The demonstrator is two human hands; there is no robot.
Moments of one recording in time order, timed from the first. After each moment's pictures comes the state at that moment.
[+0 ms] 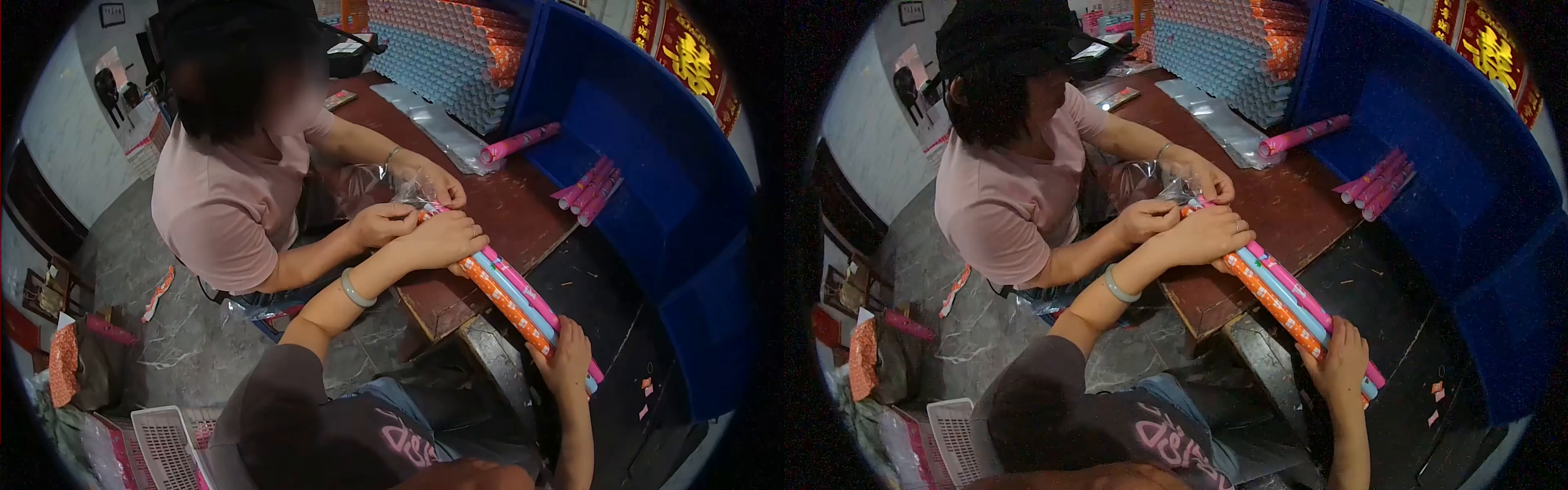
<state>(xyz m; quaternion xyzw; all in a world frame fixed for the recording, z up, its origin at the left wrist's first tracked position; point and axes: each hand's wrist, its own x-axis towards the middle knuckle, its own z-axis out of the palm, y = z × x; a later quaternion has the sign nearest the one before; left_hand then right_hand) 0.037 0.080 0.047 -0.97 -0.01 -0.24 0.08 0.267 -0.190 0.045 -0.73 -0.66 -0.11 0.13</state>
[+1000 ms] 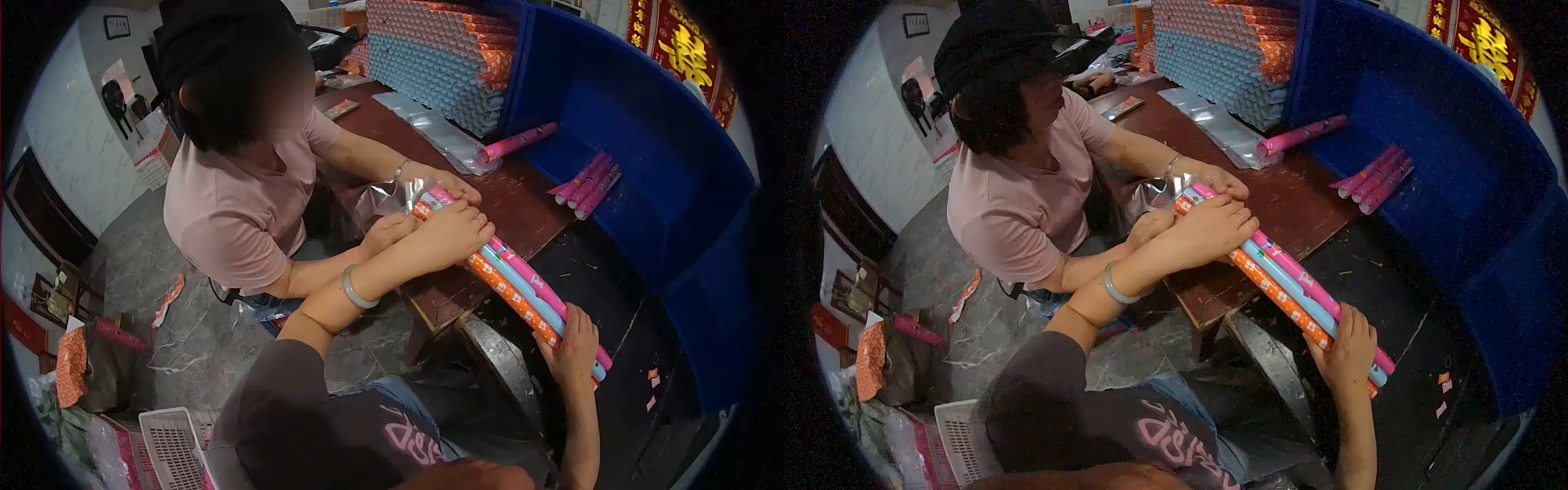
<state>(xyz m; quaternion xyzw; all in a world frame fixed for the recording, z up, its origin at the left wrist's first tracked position) 0.043 0.040 0.085 -0.93 -0.07 -0.26 0.25 0.275 -0.199 0.047 -0.71 -0.66 -0.18 0.17</state>
